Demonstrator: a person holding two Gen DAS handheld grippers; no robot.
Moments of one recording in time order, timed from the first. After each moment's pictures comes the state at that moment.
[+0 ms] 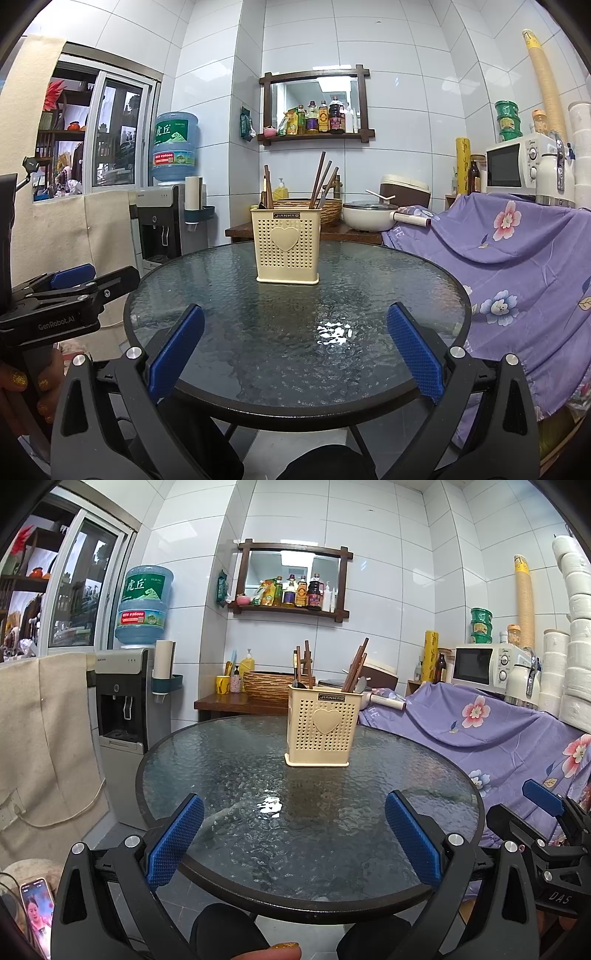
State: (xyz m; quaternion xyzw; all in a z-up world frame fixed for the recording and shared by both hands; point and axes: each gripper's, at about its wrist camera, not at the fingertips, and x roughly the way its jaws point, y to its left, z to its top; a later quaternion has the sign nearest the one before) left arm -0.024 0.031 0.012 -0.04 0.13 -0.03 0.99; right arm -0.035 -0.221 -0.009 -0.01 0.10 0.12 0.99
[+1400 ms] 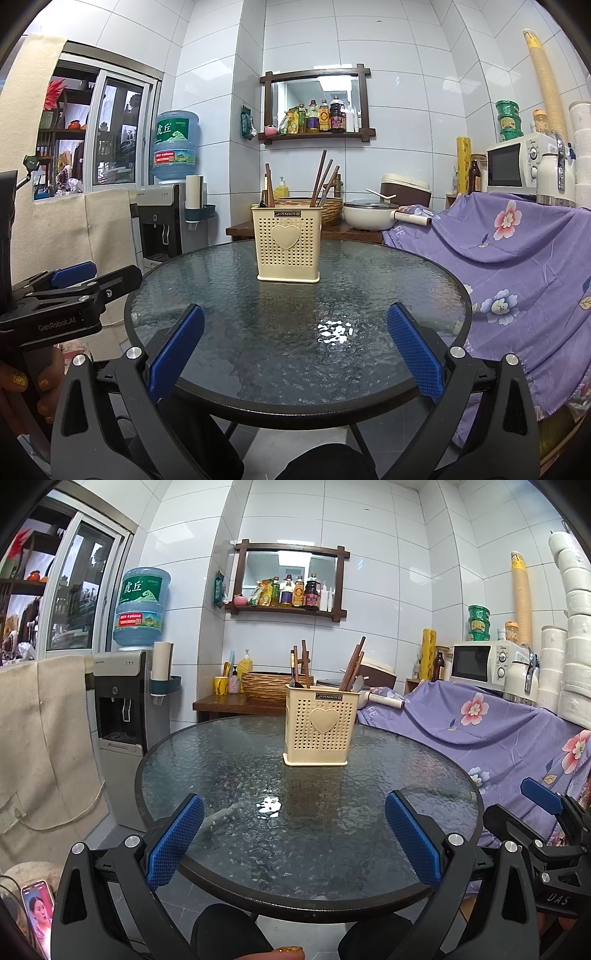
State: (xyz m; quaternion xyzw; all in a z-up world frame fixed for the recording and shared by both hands) left arm -0.024 0.035 0.010 -0.03 0.13 -0.03 0.99; right arm -0.035 -0.218 -0.011 -0.01 0.10 0.12 0.99
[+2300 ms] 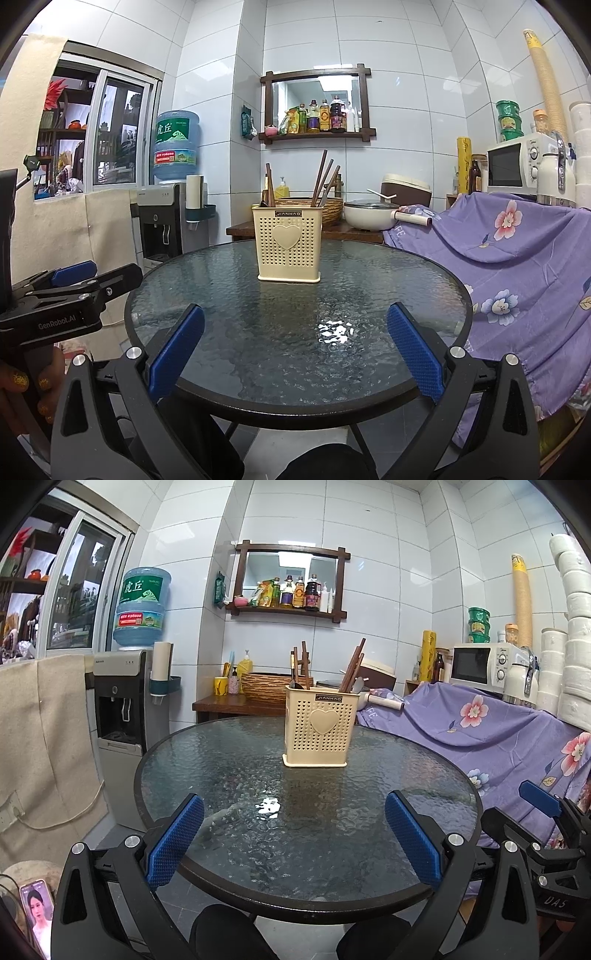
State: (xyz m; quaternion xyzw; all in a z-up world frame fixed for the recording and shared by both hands) left arm -0.024 0.036 0.009 -0.04 0.13 -0.03 0.99; right arm -0.036 -0.219 -0.015 -0.01 0.10 0.12 0.99
